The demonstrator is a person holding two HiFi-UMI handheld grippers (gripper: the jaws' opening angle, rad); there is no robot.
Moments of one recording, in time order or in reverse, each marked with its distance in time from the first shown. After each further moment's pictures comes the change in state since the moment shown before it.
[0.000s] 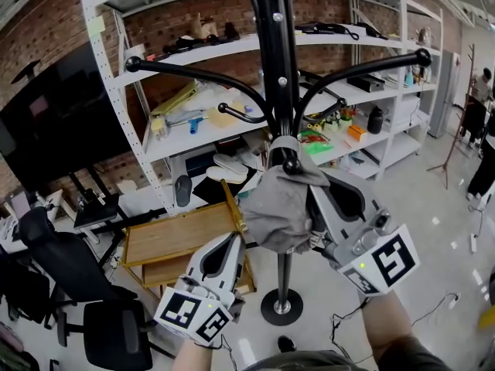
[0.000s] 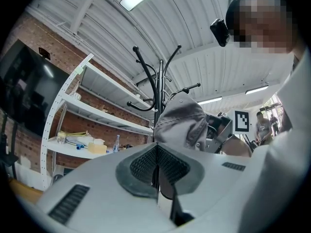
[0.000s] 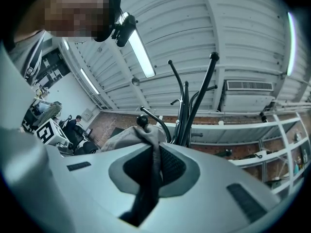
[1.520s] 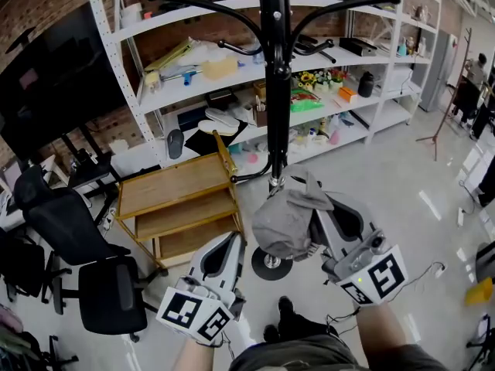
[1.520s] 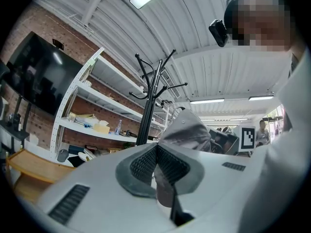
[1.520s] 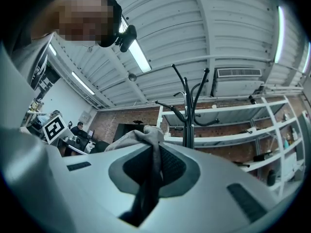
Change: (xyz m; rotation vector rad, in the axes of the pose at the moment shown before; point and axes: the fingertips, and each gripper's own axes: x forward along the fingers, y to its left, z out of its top) left arm -0.119 -0.064 -0.048 -0.122 0.090 0.036; right arm -0.128 0.104 -0.030 0.146 0.120 -0.034
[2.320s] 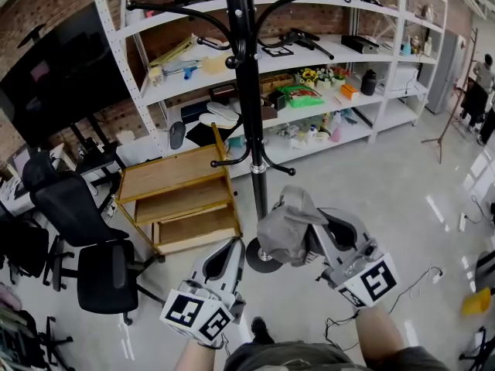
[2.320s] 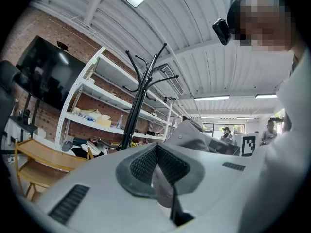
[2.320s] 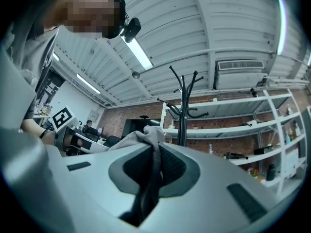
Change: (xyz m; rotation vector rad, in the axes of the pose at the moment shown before) left arm -0.012 -0.082 -0.046 -0.022 0.035 0.081; right arm -0.100 -0.015 -0.027 0.012 0.080 0.082
